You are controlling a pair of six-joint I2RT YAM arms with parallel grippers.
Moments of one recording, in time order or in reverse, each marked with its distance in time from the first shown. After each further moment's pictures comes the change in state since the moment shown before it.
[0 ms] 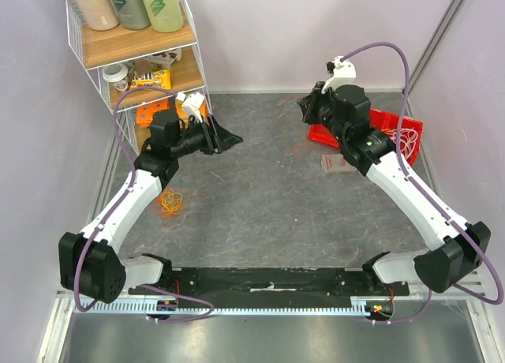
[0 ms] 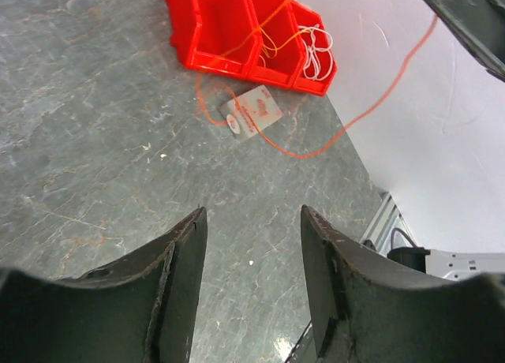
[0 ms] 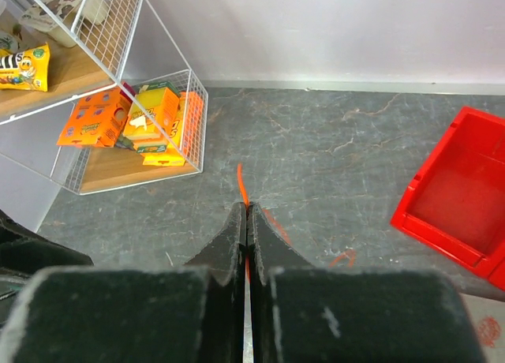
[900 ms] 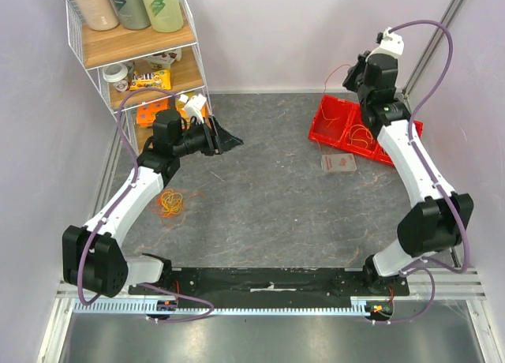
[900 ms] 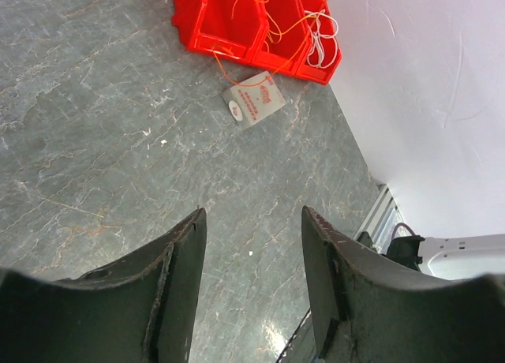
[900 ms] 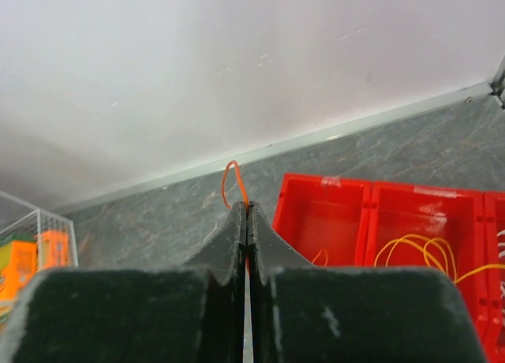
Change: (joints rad) left arm 0.014 0.039 0.002 -0.027 0.016 -0.003; right arm -0.314 0.188 0.167 0.034 0.127 0.011
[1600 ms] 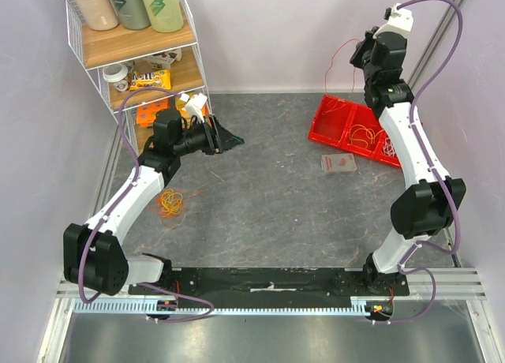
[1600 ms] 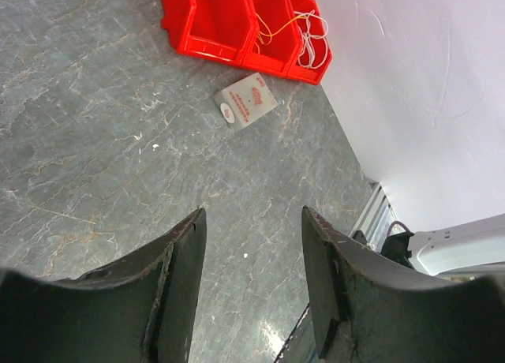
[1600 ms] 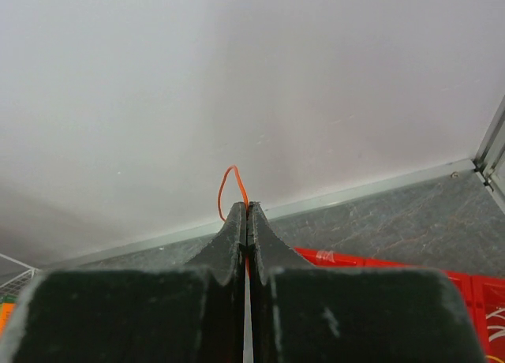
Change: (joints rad) left arm 0.000 0.011 0.000 0.029 0.027 -0.012; right arm -0.068 0.180 0.251 0.042 -0.023 -0.068
